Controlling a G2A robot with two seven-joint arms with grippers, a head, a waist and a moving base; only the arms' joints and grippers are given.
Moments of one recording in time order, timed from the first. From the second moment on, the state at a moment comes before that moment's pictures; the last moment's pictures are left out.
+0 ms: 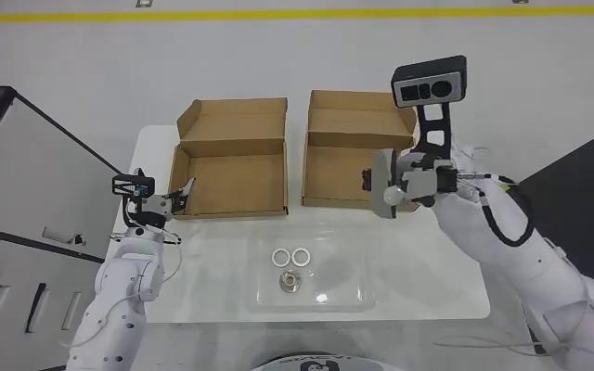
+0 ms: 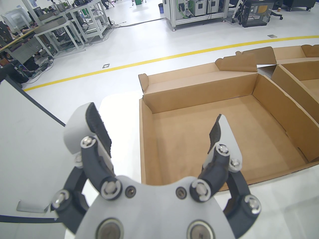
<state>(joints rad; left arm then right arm) 1.73 -1.15 -1.60 -1.80 1.33 0.00 0.00 -0.82 -0.97 0.85 -1.85 1.37 -0.63 1.19</state>
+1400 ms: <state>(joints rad) 1.73 -1.15 -1.60 -1.80 1.33 0.00 0.00 -0.94 -1.06 0.95 -1.88 1.28 -0.46 1.15</state>
